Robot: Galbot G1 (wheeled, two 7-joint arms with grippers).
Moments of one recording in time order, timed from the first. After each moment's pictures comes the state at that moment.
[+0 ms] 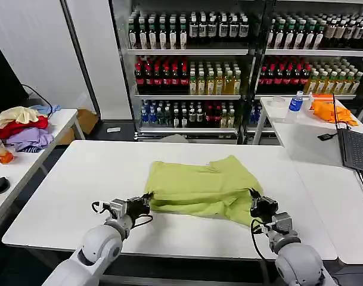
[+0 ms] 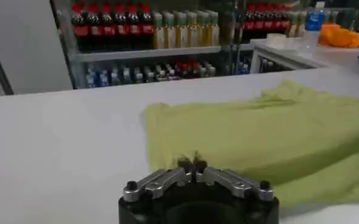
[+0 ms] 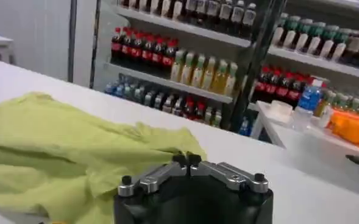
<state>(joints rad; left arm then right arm) 0.99 -1.05 -0.11 -1.81 -0.59 0.53 -0.19 -1.24 1.05 0.36 1.98 0.27 -0.43 0.15</state>
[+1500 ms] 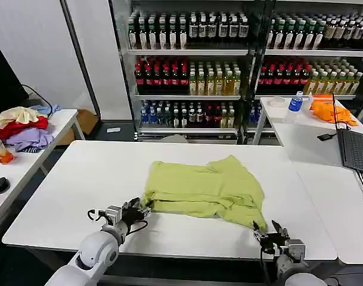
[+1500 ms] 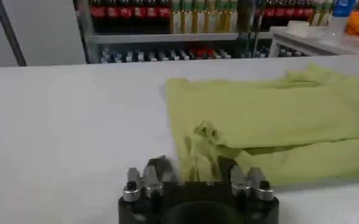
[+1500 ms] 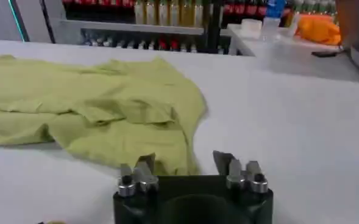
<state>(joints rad) 1.05 -1.03 -0.13 -1.76 -0.62 0.49 -0.19 -1.50 1.18 0.51 2.08 0.41 -0.55 0.22</state>
